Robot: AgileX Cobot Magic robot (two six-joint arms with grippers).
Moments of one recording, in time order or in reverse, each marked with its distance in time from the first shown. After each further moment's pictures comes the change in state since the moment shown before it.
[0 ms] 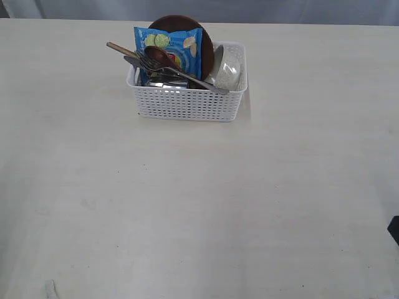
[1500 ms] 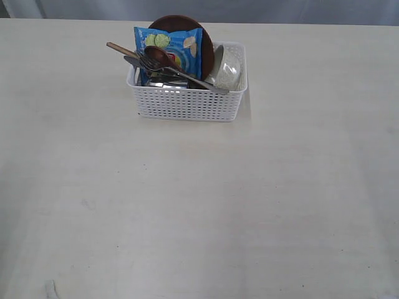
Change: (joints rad) left arm 0.000 0.000 0.000 0.000 0.000 0.000; right arm 0.207 0.703 -0.678 0.069 0.072 0.030
